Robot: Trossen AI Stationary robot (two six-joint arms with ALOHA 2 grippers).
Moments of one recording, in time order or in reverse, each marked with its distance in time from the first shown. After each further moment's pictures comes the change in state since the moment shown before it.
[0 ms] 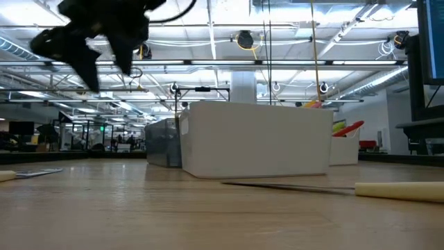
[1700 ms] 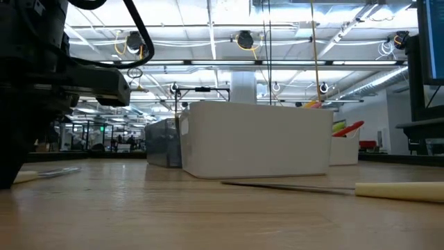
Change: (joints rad) left arm -0.222 0.406 0.005 0.024 0.149 -0.840; right arm 0.000 -0.212 0.000 -0.333 -0.085 -0.193
